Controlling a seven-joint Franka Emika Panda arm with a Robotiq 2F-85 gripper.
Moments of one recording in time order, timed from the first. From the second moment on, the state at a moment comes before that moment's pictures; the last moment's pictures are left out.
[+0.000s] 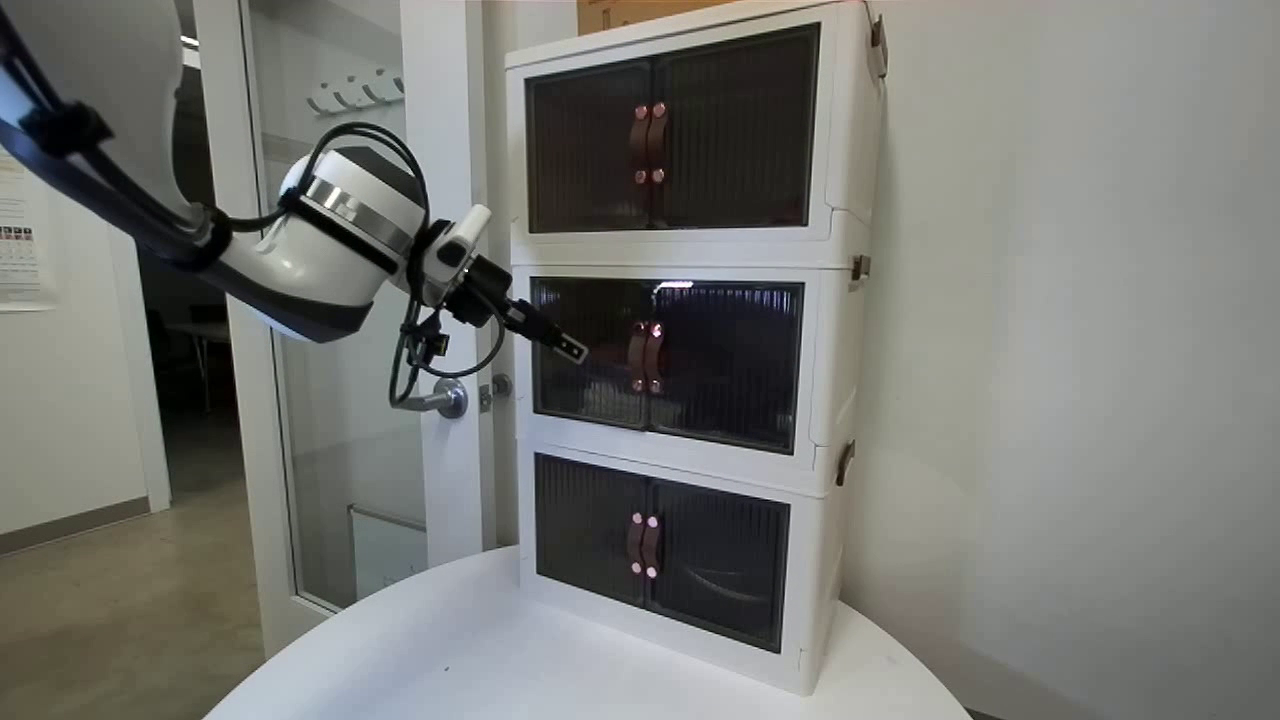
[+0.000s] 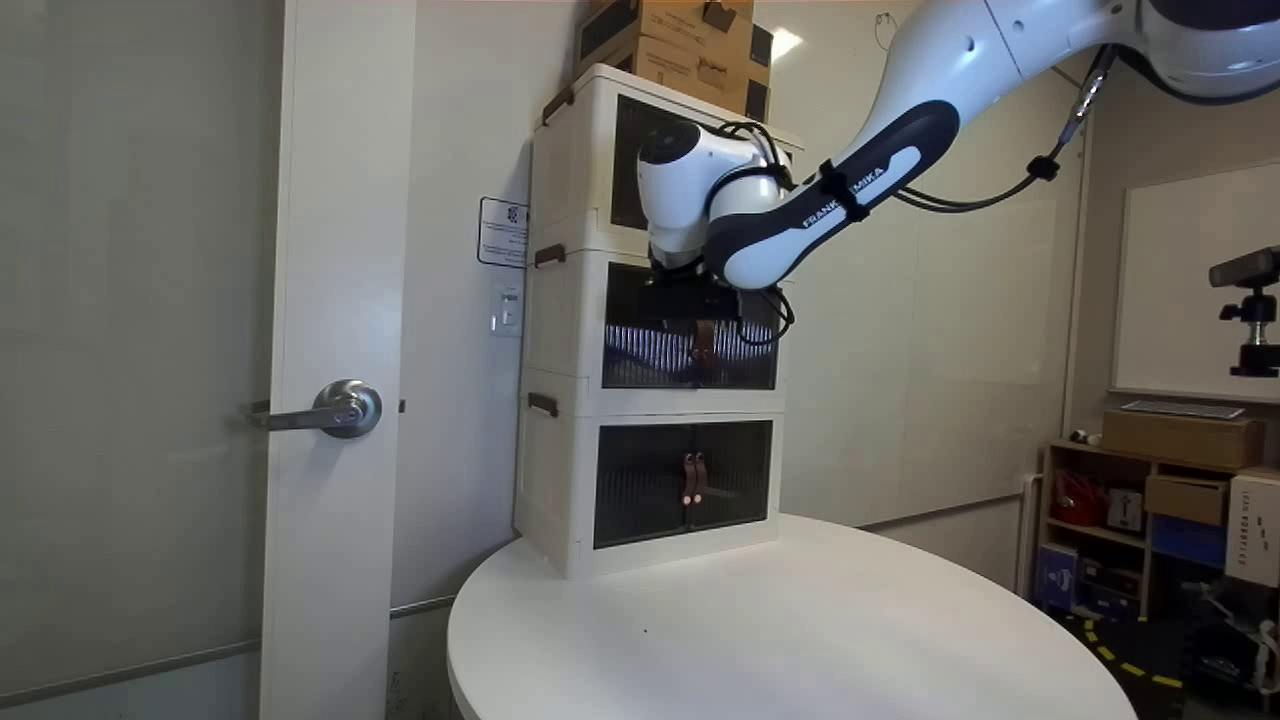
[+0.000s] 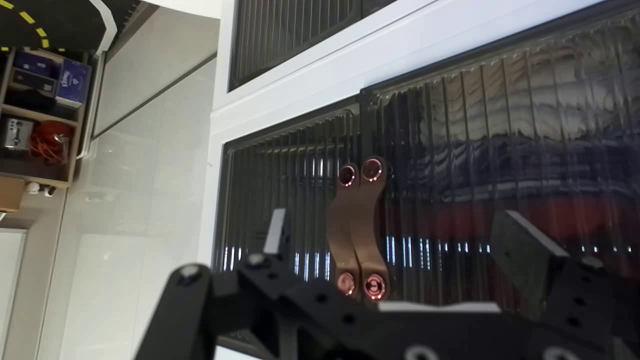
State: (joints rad) arm 0.28 0.50 -0.09 -1.45 -1.12 2.25 1.64
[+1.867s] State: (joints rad) arm -0.40 0.43 0.39 -1.70 -0.62 2.98 1.05
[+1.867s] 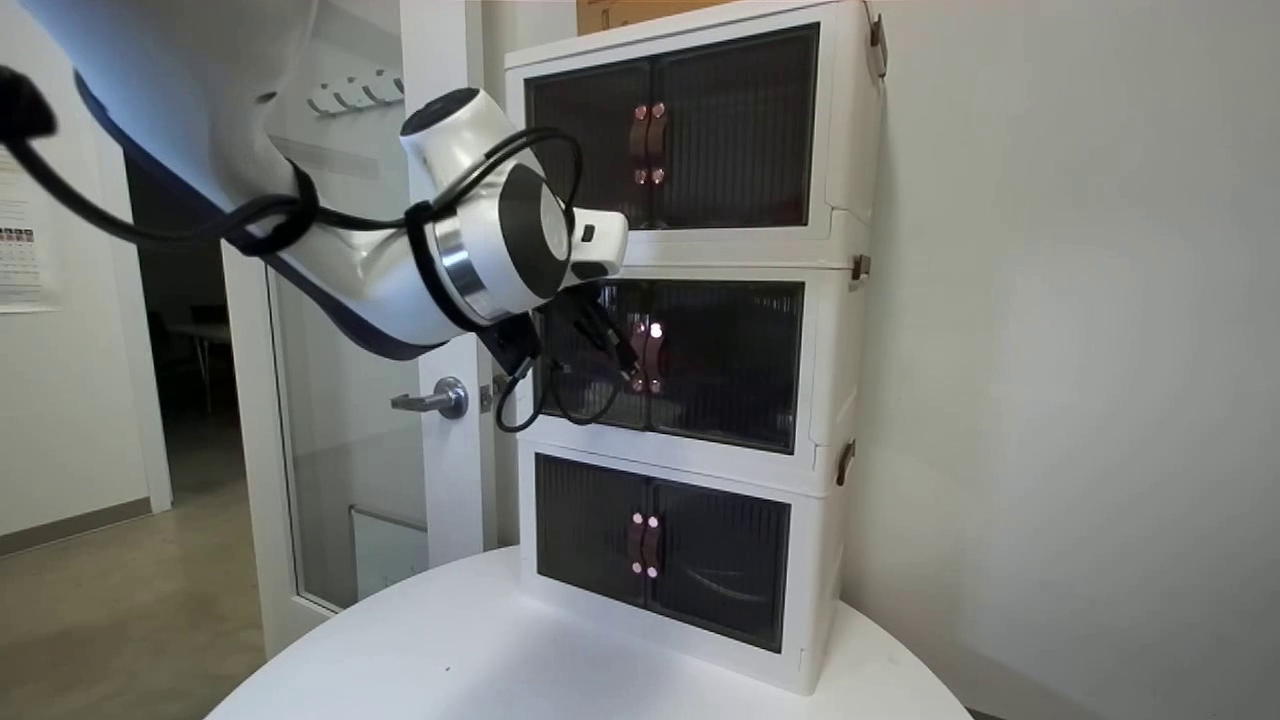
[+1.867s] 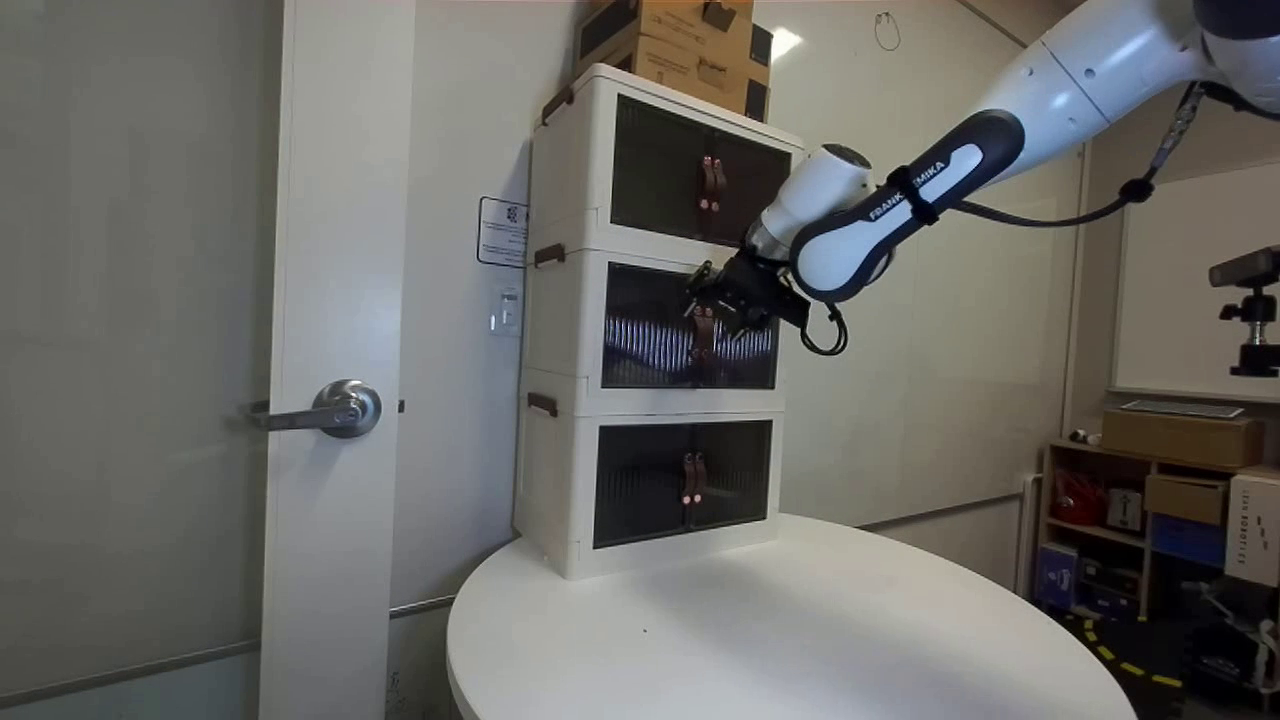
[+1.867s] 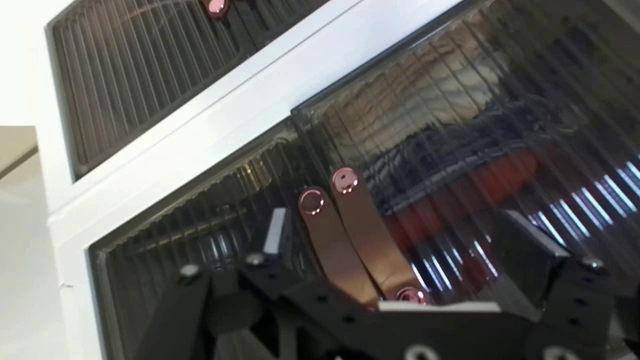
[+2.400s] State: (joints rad) arm -0.71 0.40 0.69 -1.70 -0.40 2.78 0.69
